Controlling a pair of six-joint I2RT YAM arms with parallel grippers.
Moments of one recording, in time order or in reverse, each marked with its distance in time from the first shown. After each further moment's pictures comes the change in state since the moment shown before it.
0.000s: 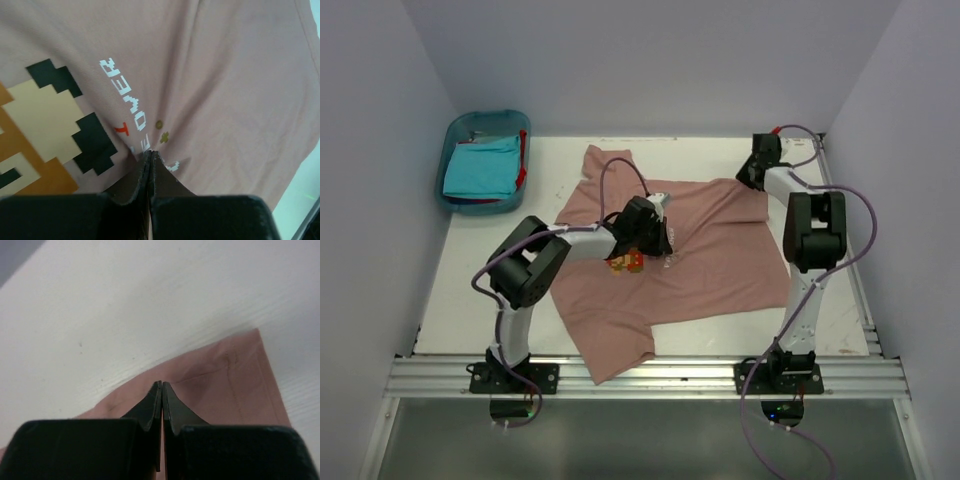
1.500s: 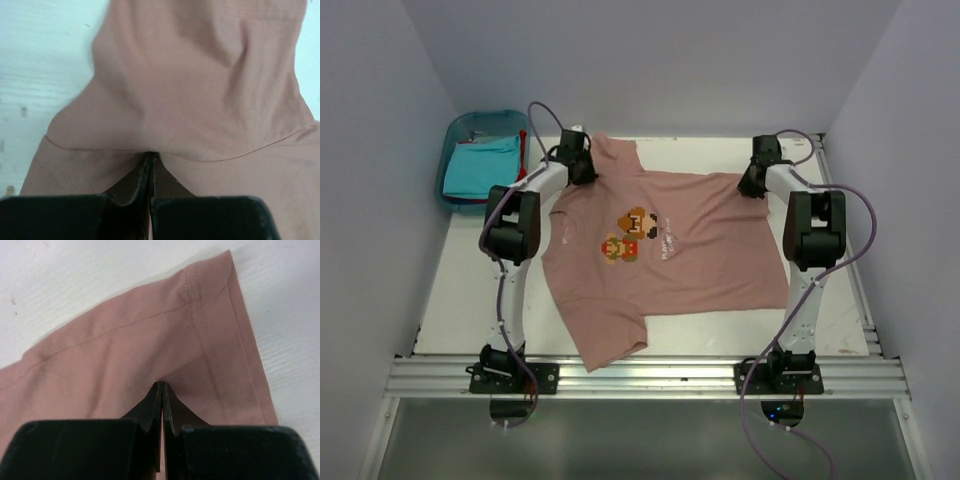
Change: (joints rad) left arm 0.485 0.332 0.650 -0.403 -0.250 0.106; right arm -0.013 -0.022 -0.024 -0.156 -0.016 -0.081
